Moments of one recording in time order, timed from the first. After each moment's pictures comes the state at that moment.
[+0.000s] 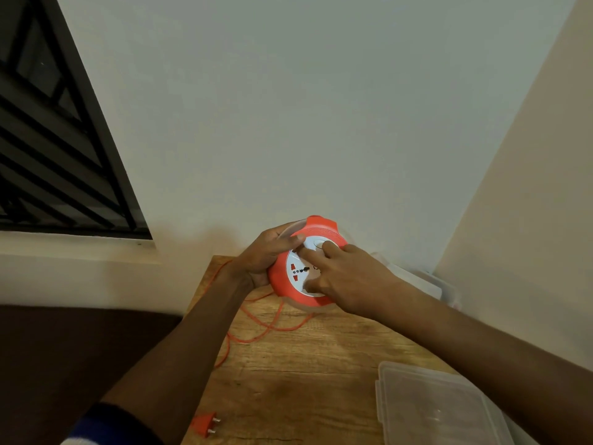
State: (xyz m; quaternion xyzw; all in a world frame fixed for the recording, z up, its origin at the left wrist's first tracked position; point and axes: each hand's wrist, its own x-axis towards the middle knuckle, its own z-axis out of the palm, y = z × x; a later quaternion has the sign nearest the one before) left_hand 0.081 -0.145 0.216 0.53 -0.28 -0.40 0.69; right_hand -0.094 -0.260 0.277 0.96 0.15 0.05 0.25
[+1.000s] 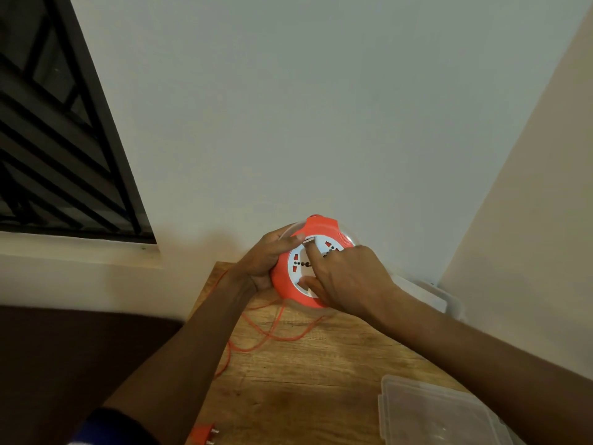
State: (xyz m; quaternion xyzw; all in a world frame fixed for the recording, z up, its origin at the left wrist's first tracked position) left_hand 0.084 -0.144 0.225 0.52 -0.28 -0.38 0.71; right_hand -0.076 -0.249 0.281 0.96 -0.01 0.15 0.22
